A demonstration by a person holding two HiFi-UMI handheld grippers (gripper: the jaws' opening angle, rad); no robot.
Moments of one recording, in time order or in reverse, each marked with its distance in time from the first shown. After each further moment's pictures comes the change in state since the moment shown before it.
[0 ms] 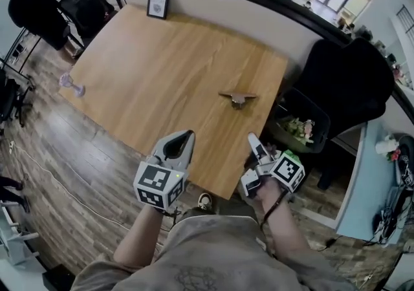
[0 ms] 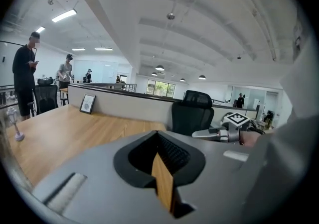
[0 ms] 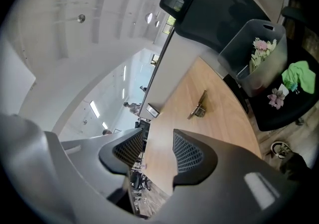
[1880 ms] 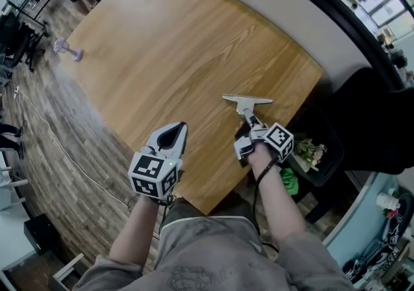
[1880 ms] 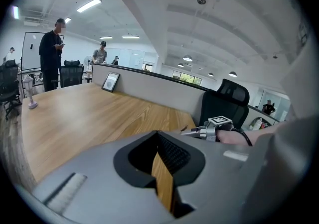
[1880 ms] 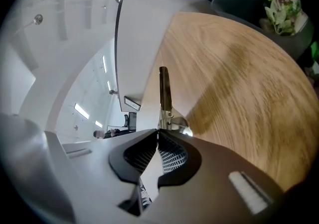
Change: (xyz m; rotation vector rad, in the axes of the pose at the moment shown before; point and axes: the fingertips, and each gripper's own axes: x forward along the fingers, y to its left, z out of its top) left arm 0.105 0.074 -0.074 -0.198 0.119 0.265; right arm 0.218 -0.112 0.047 0.195 0.226 -0.020
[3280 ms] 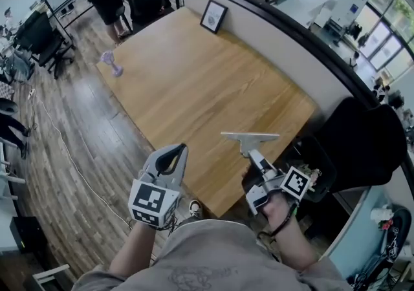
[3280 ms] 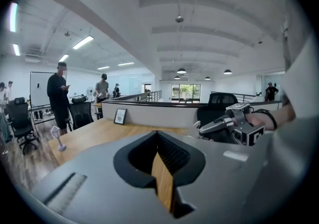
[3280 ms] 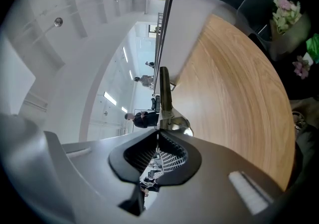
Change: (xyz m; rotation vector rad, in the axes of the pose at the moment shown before) left arm -0.206 -0.033 0.087 0.200 -0.217 0.091; right arm -0.171 0.186 -0.132 -0.071 0.174 0.224
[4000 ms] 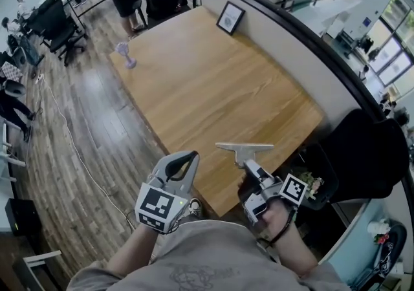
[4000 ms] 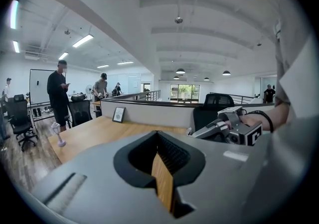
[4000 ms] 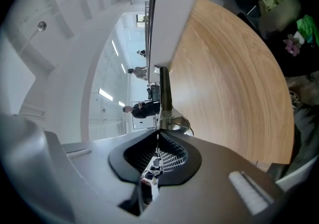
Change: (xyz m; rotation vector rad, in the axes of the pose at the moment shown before) left arm -0.023 -0.019 -0.007 0.006 0.000 -0.015; right arm 0.002 -0.008 -0.047 0.110 0.130 -0.024
